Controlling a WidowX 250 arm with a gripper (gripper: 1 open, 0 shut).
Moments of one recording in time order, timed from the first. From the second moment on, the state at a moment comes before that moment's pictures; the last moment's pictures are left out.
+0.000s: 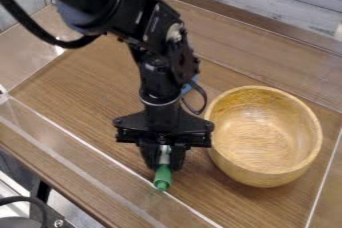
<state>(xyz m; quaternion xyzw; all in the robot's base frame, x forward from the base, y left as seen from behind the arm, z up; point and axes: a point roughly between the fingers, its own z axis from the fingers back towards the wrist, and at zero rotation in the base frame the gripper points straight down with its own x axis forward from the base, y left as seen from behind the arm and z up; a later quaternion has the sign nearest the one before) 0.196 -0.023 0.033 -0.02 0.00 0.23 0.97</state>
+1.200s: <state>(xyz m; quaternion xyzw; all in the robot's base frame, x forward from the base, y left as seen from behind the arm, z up) 0.199 -0.033 0.051 -0.04 0.00 0.23 0.97</state>
